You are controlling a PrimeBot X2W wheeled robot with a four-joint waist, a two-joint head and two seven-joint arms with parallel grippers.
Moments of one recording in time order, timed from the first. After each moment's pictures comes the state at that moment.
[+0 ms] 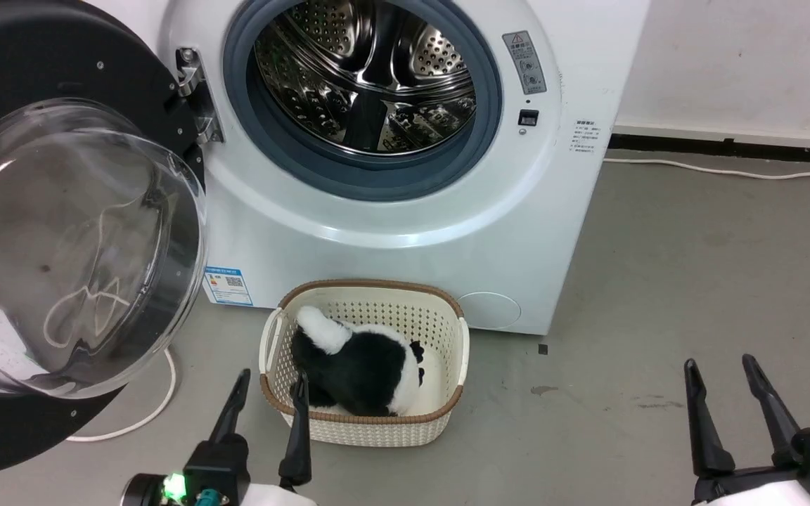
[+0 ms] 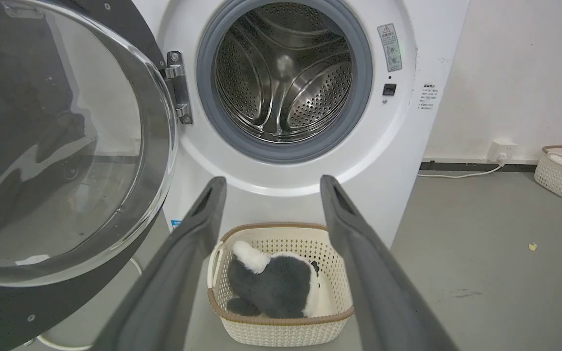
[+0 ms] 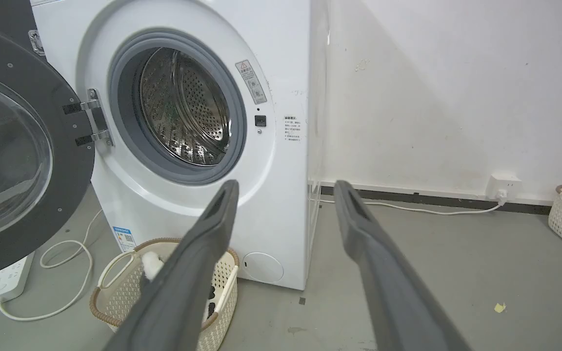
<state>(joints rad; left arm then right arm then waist) 0.02 0.10 -0.21 0.09 -0.13 0.14 -0.26 0.08 -0.06 -0.10 0.01 0.09 0.13 -0.26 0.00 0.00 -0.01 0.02</state>
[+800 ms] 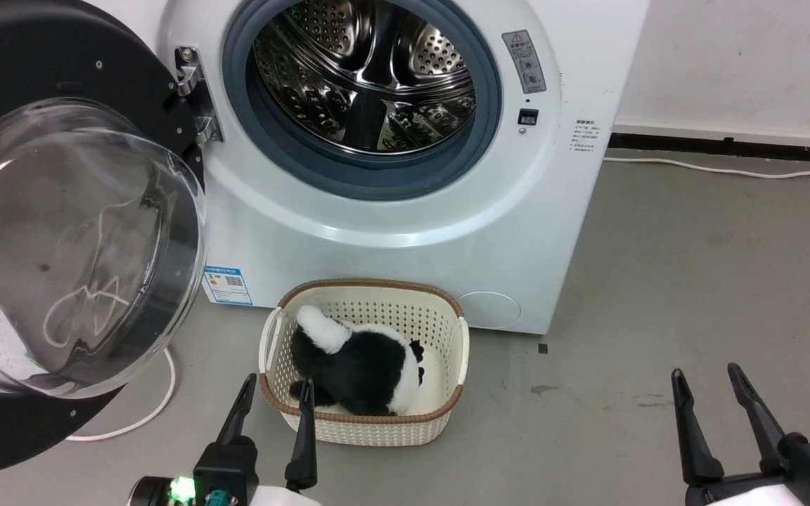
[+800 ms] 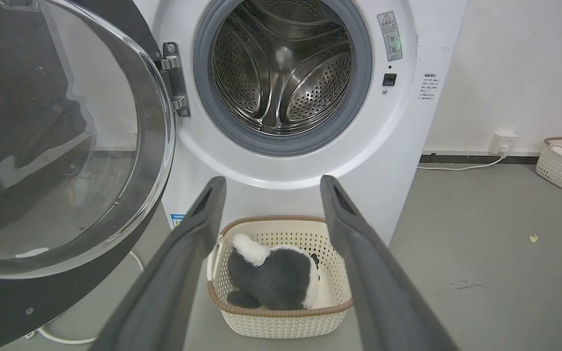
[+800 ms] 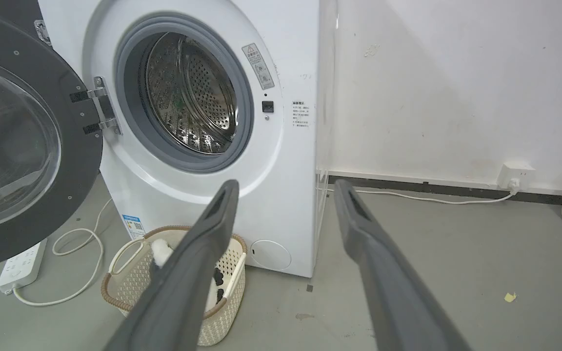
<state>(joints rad) 0.02 0.07 -0.21 0.13 -0.10 0.13 -0.26 0.08 -0.06 -0.08 0.04 0.09 0.13 -0.26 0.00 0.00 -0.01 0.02</state>
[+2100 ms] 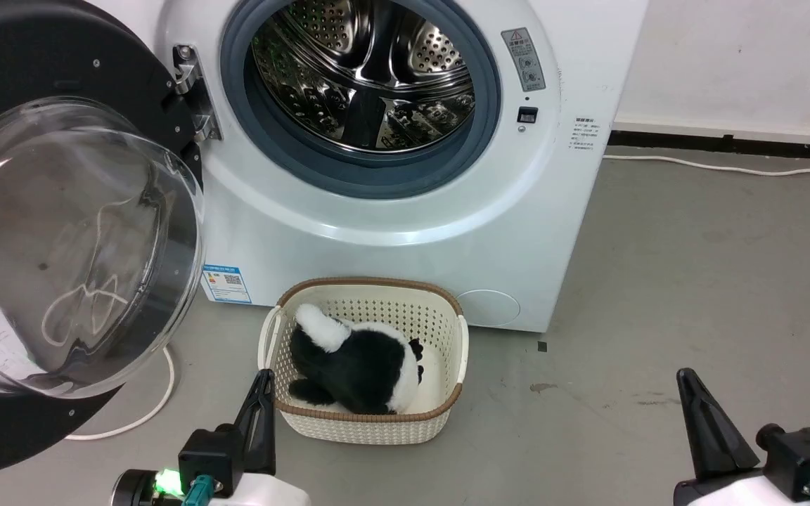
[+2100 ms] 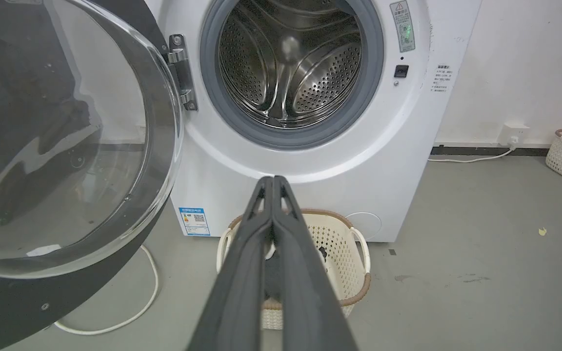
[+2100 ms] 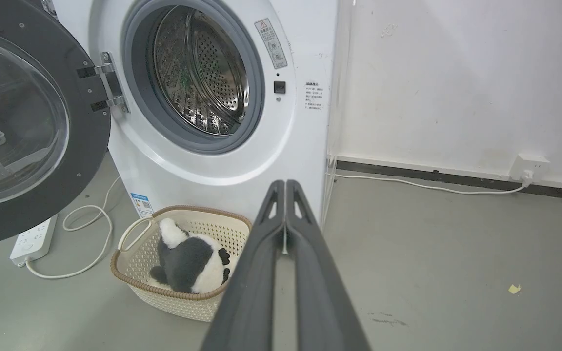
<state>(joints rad) 0.02 0.07 -0.15 0.09 -0.07 0.10 -0.18 0.07 -0.06 -0.06 0.04 0.08 0.13 -0.19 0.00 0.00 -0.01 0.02</state>
